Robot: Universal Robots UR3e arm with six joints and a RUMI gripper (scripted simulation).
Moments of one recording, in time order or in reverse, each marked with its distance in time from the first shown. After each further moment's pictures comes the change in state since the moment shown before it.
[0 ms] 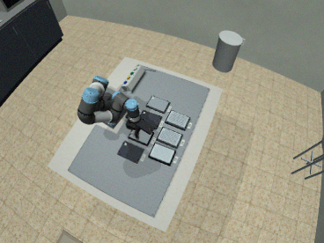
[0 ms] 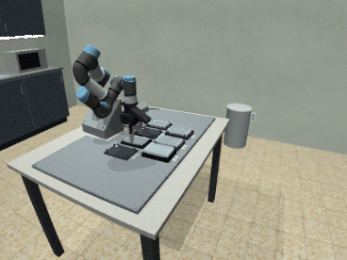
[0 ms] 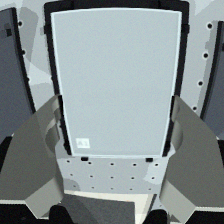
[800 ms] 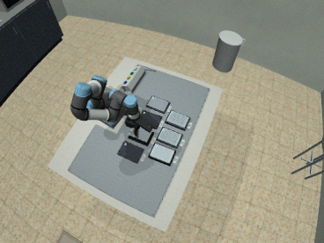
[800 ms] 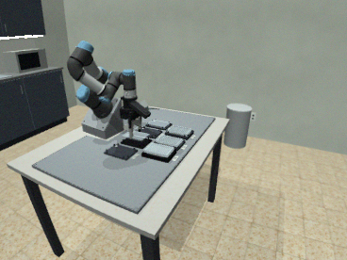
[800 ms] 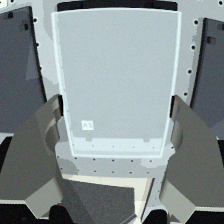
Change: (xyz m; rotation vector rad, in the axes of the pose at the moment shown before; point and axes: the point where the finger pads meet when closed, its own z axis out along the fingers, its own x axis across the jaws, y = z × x) arm 0.000 0.000 -0.029 0.003 0.000 0.000
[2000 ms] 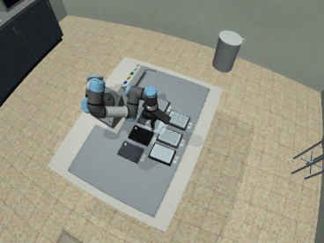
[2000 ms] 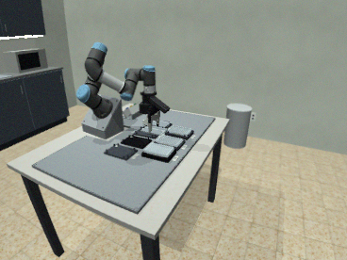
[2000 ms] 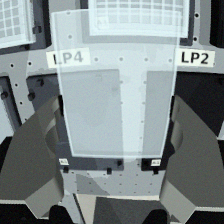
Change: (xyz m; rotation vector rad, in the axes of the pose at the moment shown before) arm -0.080 -0.072 -0.012 0.006 -0.005 0.028
